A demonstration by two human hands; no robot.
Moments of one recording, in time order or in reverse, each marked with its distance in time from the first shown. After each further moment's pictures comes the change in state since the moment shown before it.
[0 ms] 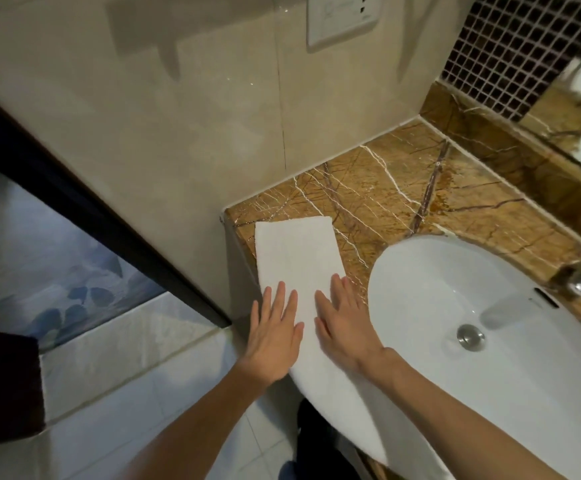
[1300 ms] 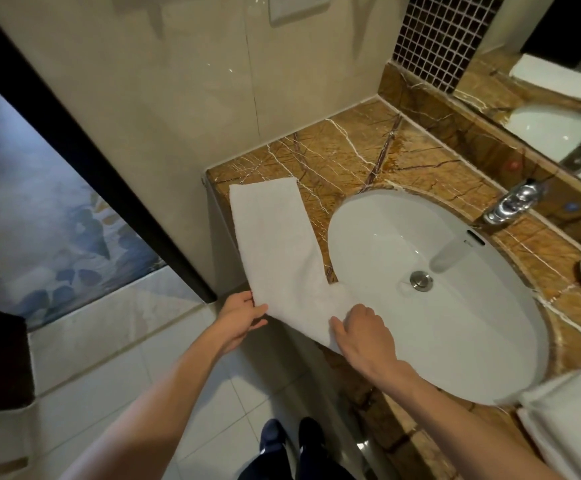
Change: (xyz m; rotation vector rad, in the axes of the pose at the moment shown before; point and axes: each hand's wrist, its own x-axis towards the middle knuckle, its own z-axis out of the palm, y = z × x) left_hand -0.103 0.021 0.010 -1.529 -0.172 -0.496; right_hand -0.177 0.011 0.025 0.255 0.037 0.465
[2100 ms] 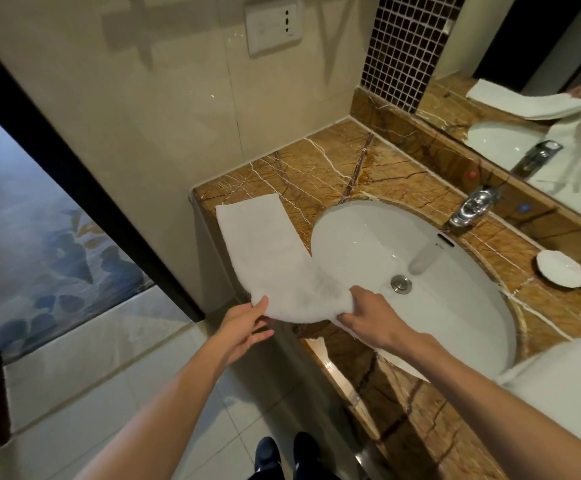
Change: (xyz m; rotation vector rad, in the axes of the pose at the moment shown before) left_hand -0.010 0.000 0.013 -0.199 -0.143 -0.083; right_hand 0.005 0.020 -0.058 0.229 -0.068 -0.234
